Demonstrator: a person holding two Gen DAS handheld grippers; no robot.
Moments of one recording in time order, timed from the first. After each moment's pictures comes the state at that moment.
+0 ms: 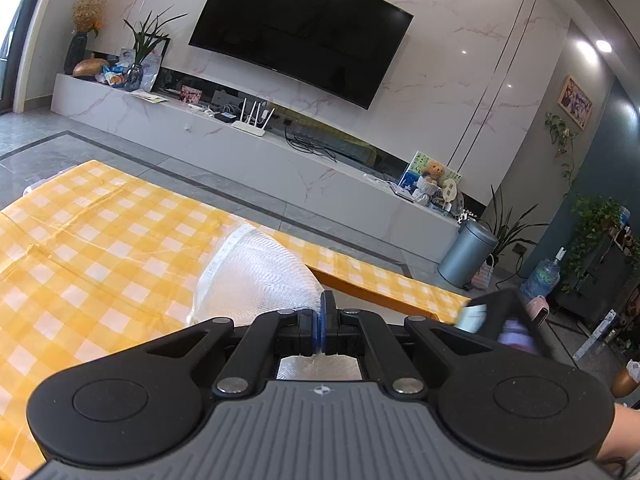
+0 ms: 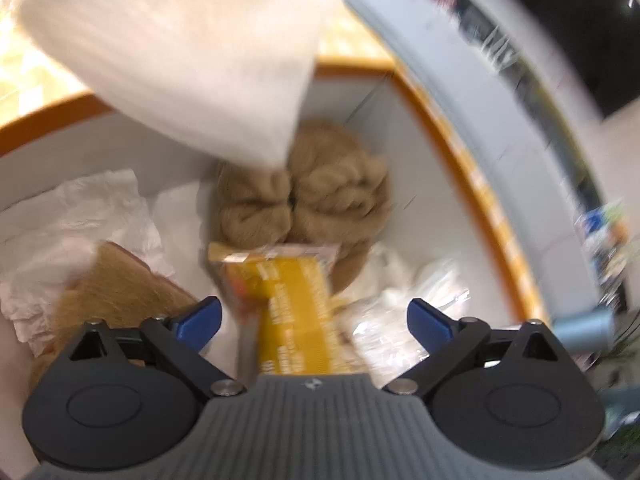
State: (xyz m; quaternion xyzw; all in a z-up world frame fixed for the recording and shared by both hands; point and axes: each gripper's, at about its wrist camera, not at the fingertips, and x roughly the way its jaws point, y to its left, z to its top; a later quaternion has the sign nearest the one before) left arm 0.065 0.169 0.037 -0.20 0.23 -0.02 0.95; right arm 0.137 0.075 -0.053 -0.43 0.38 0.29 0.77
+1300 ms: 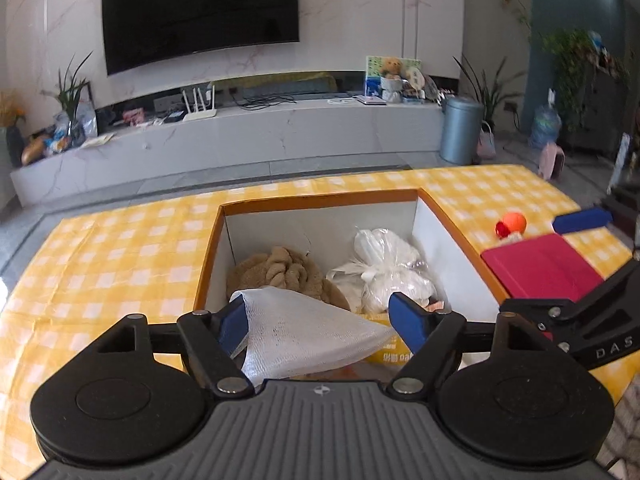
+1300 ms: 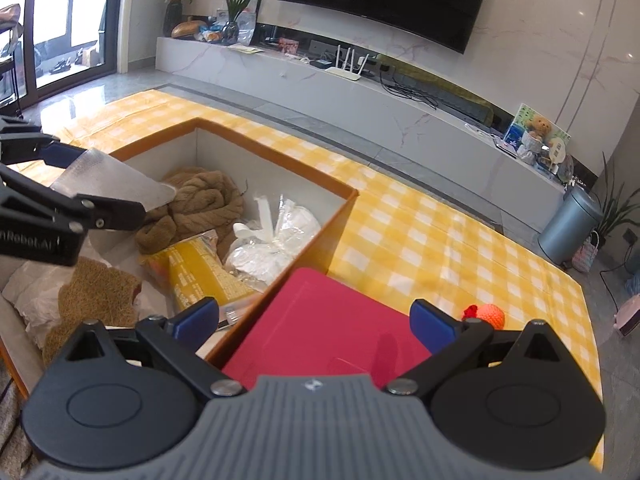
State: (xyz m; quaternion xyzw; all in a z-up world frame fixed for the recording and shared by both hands) left arm 0.077 0.096 0.010 0.02 0.31 -0.07 0.95; right arm 0.105 -0.084 -0.009 -0.18 0.33 0.19 0.91
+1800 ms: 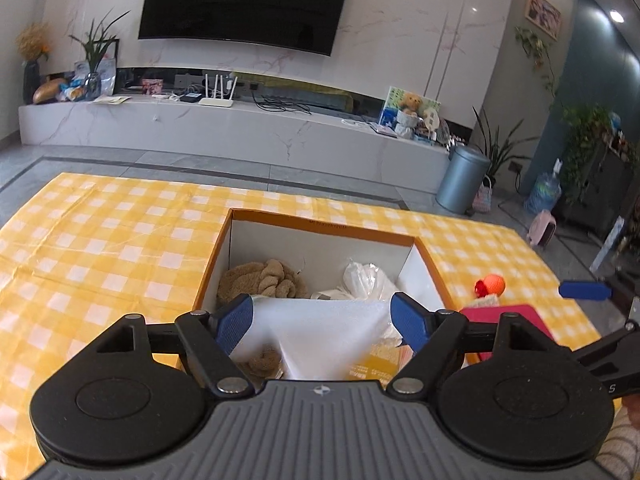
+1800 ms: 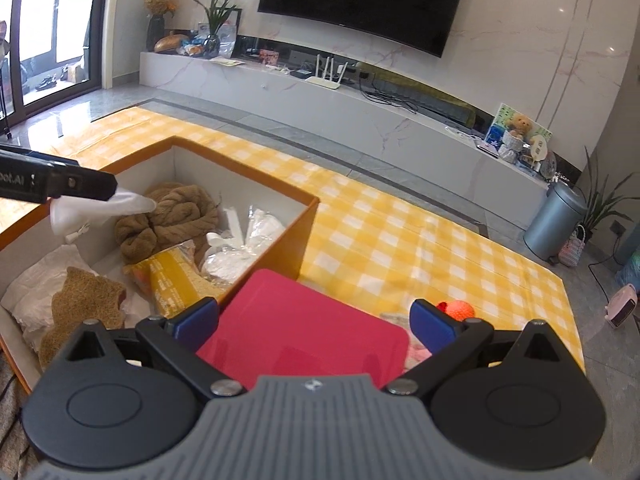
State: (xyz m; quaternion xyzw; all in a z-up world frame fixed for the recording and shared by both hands) left arm 0.076 0.117 0.027 -0.10 0.30 -0.06 0.95; right arm 0.096 -0.114 0.009 -0.16 0.32 0.17 0.92
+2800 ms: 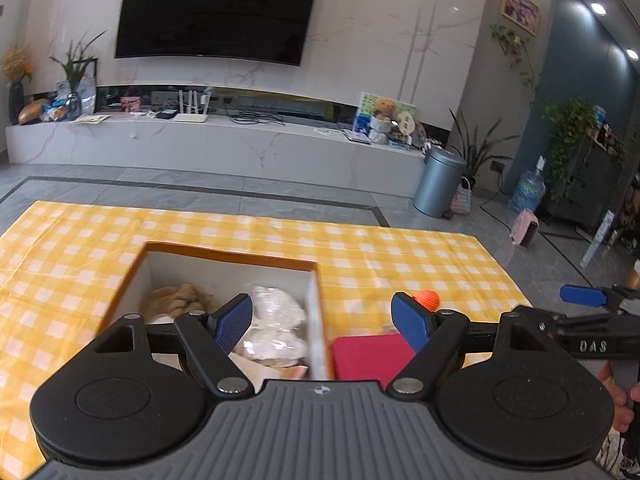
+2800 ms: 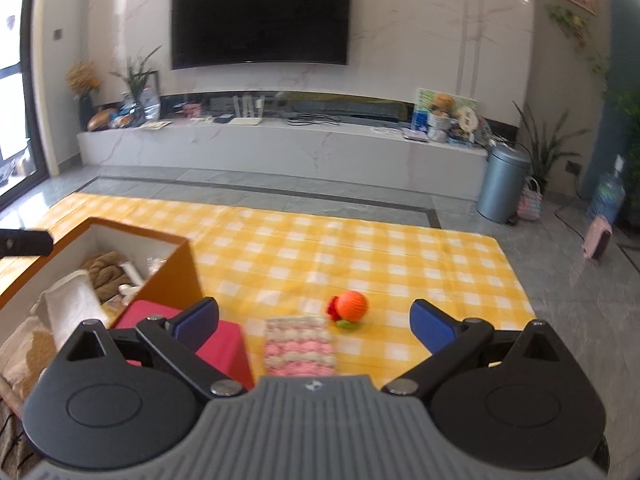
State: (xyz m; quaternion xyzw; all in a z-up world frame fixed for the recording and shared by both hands) left arm 0.072 0.015 0.069 -0.07 0.29 -0.07 0.95; right arm 0.095 -0.248 0.043 -0.03 0.30 0.09 0.95
